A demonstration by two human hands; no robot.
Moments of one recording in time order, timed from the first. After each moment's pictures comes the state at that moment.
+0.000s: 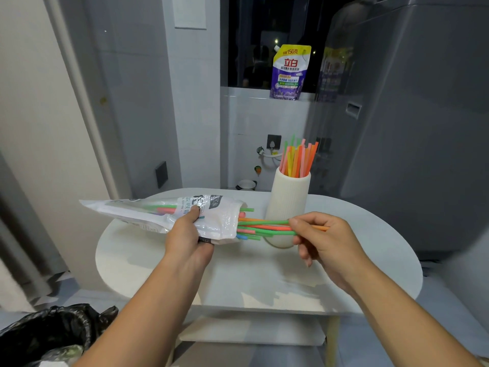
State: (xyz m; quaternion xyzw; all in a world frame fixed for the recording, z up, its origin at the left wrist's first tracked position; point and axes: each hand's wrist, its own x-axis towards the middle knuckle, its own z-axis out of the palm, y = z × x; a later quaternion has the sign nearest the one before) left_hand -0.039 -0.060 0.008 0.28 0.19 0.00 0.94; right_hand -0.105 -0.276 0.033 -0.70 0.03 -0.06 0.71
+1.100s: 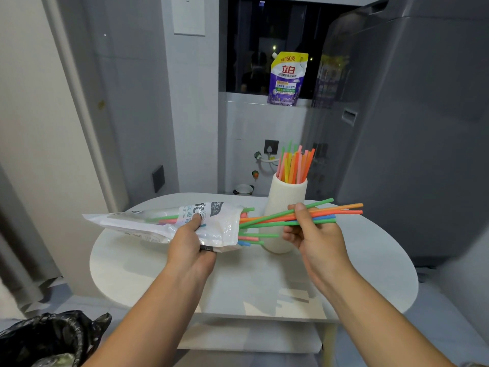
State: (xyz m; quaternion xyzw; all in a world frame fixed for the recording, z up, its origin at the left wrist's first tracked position) left_hand -0.043 -0.070 0.007 0.26 0.19 -0.01 0.95; right_hand -0.085 -0.257 0.026 -0.59 0.09 -0.17 0.78
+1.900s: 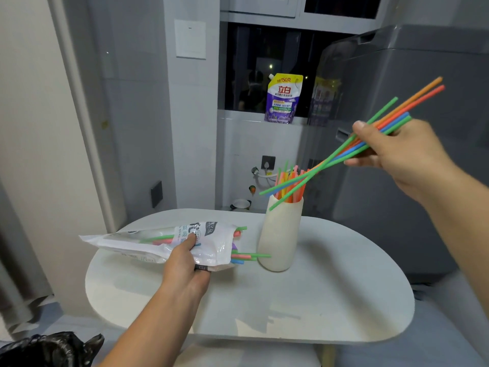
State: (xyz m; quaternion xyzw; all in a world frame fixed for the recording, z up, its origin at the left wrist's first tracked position) left_hand -0.025 -0.058 -0.018 0.28 0.21 -0.02 0.94; right_hand -0.074 -0.343 0.202 -0.78 -0.01 -0.29 0.55
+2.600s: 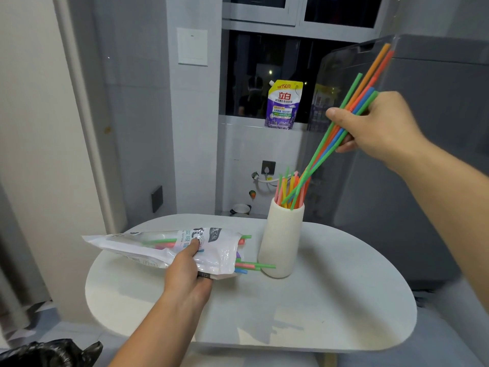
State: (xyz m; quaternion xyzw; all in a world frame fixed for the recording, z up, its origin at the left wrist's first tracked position) left_hand -0.029 -0.059 -0.017 0.29 0.20 -0.02 0.94; right_hand -0.053 -0.314 0.239 -0.87 0.00 -0.33 0.38
